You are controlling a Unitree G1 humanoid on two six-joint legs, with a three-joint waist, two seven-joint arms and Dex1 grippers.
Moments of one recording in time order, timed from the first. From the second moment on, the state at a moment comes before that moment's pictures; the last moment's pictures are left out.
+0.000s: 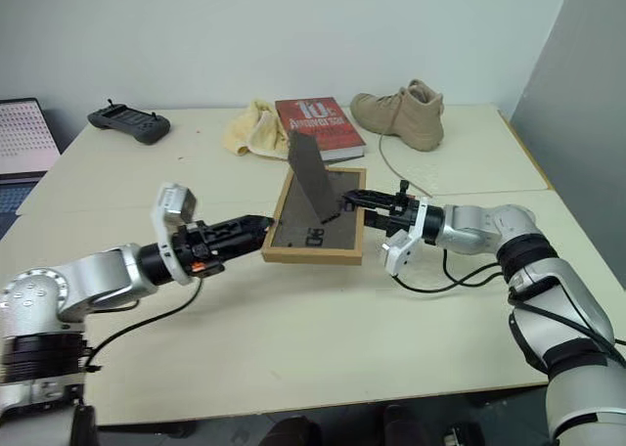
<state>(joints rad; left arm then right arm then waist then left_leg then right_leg) -0.43 0.78 0.33 0.11 -1.83 1.24 -0.08 -1.10 -0.57 0.54 1.08 -0.79 -1.29 -0.16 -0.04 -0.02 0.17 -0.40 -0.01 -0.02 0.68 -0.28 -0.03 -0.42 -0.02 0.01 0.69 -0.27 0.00</state>
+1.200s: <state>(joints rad) 0.36 0.69 0.29 -0.88 -0.89 0.74 -0.24 -1.01 -0.13 0.23 1.11 0.22 0.04 1.42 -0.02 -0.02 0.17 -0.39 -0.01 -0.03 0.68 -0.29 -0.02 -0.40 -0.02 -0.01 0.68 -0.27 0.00</state>
